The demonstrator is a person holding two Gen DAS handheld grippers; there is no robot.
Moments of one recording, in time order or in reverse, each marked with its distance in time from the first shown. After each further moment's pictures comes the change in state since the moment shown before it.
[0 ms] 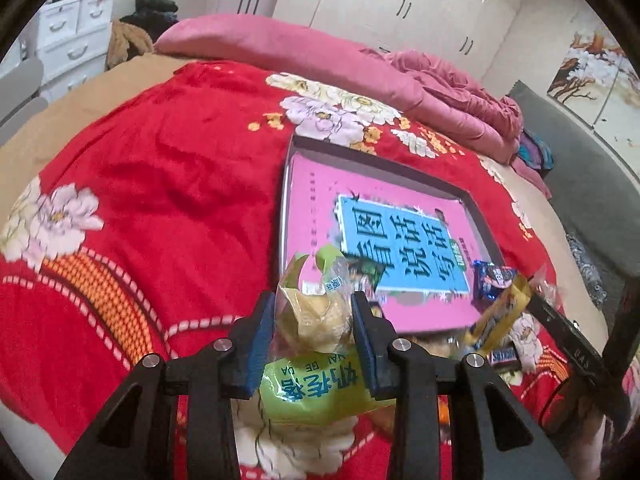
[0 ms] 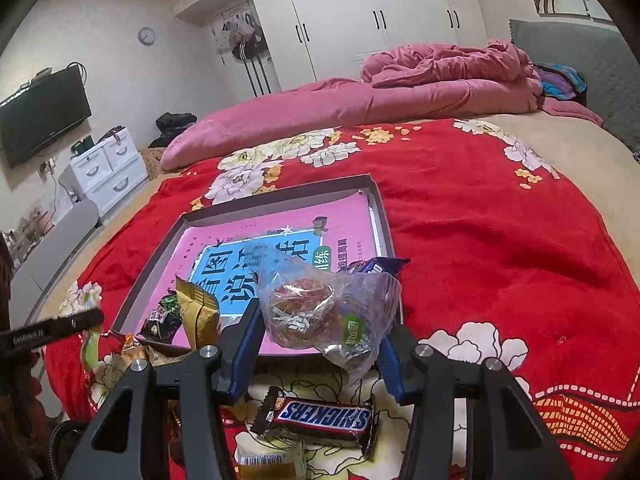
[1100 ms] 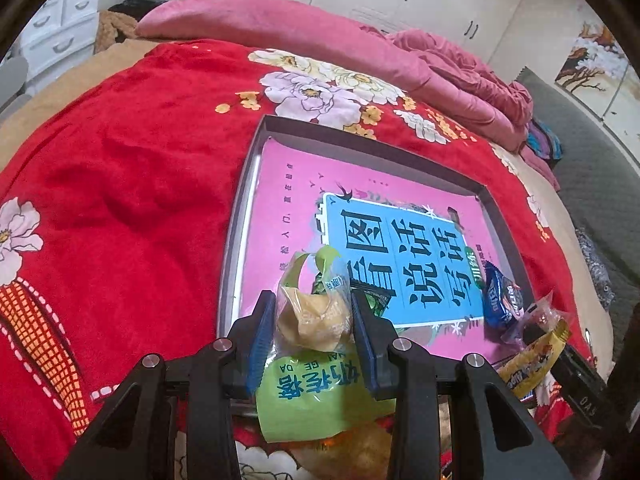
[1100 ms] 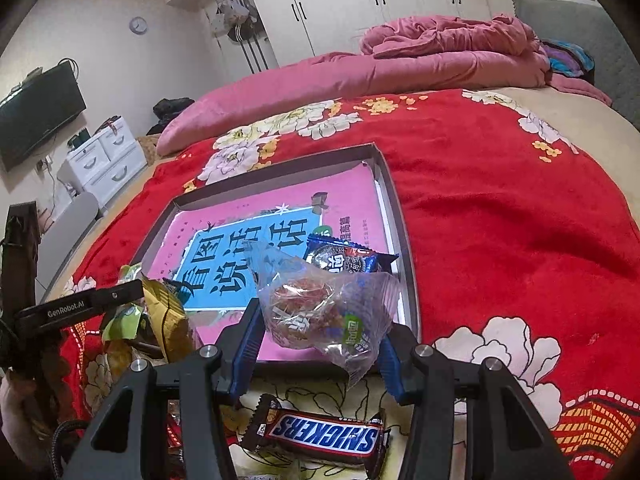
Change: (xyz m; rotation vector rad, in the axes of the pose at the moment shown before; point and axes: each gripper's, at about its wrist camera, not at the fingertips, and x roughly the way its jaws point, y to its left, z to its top) left arm 0.066 -0.019 0.020 -0.003 0.063 0.005; right arm 0.036 -0.006 -0.002 0.030 0.089 0.023
